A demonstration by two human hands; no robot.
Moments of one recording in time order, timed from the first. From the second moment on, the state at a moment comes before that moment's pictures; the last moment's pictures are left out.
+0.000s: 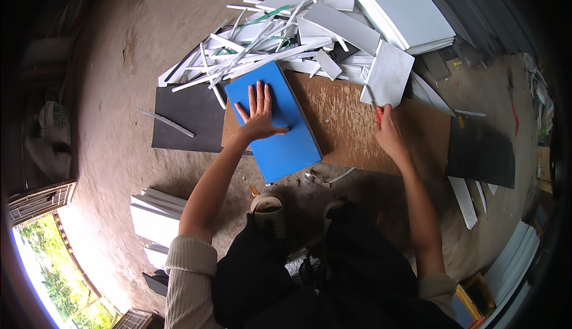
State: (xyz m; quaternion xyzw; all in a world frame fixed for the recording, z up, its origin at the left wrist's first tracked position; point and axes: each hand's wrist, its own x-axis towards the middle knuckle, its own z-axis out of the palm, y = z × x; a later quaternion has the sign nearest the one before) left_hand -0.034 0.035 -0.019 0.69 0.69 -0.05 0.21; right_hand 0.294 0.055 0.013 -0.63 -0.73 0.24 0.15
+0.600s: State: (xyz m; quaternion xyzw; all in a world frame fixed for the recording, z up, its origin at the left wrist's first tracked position) left_hand -0.026 0.037 -0.014 0.66 0.71 0.00 0.24; right_hand 0.090 0.116 0.013 -0.57 -0.80 0.22 0.01
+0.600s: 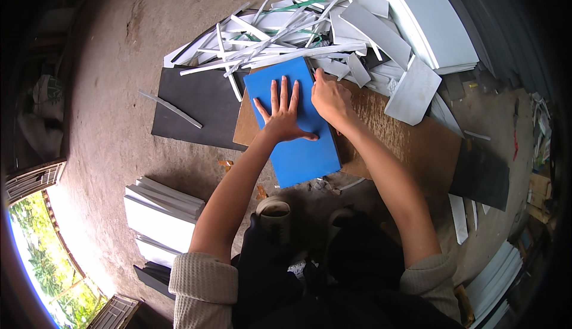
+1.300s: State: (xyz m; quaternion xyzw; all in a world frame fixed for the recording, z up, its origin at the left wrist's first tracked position) left_hand -0.025 0.035 -0.014 0.67 0.71 0.03 0.24; right_hand 0.082 0.133 0.007 -0.56 -0.80 0.22 -0.02
